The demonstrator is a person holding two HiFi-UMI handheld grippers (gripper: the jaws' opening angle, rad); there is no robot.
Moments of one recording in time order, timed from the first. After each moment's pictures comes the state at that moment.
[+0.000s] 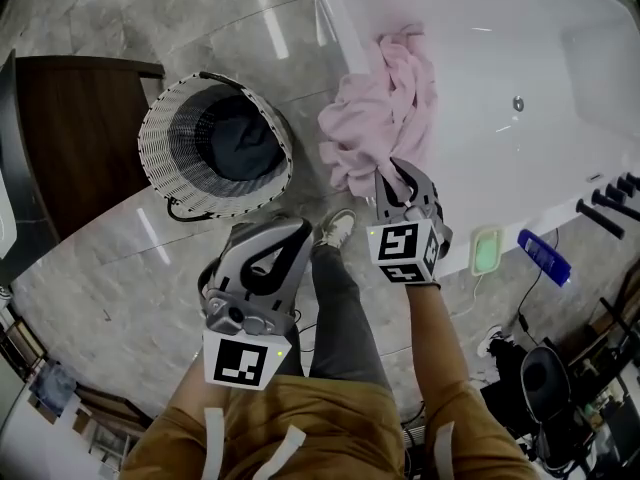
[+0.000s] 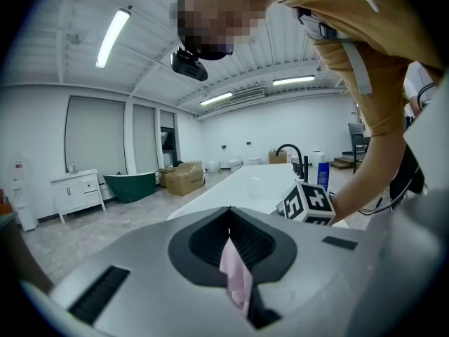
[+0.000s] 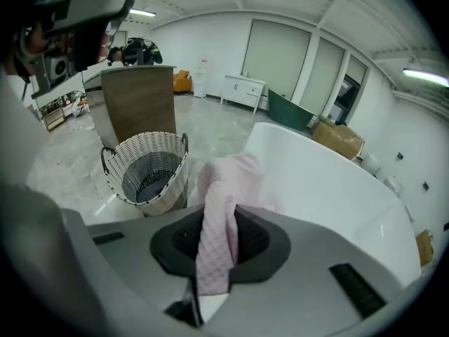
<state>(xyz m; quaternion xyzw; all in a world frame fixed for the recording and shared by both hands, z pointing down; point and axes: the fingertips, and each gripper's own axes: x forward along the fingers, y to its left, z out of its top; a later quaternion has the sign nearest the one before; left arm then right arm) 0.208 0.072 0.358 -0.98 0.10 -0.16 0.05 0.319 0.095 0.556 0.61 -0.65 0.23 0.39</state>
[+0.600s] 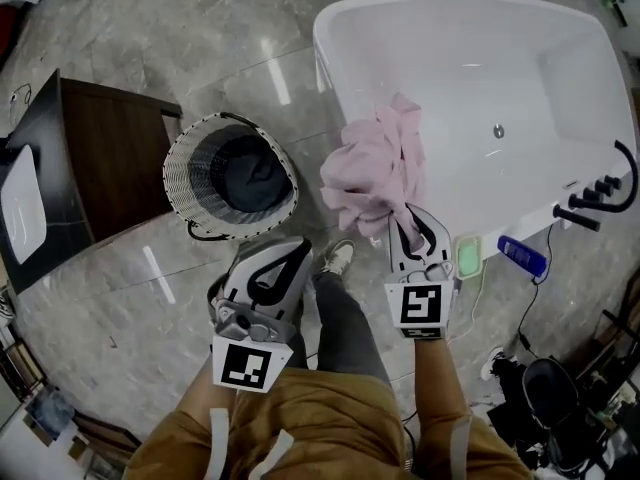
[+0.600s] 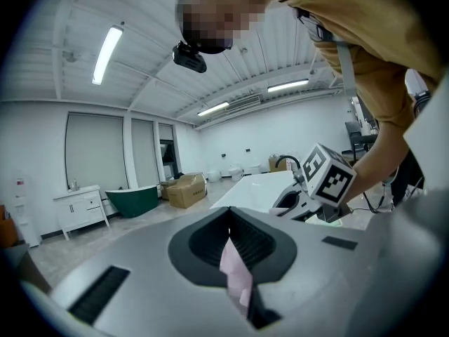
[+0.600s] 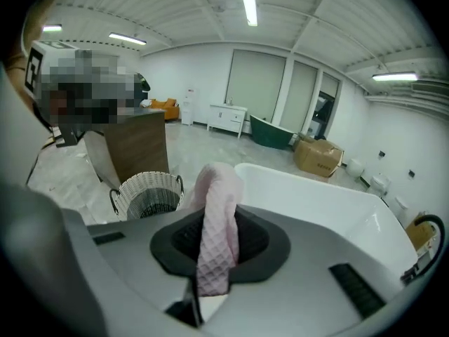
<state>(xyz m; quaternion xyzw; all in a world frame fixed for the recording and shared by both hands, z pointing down) 0.195 0.083 0.276 -0.98 0.10 -0.13 0.09 0.315 0.125 0.394 0.67 -0.65 0.19 0.31</state>
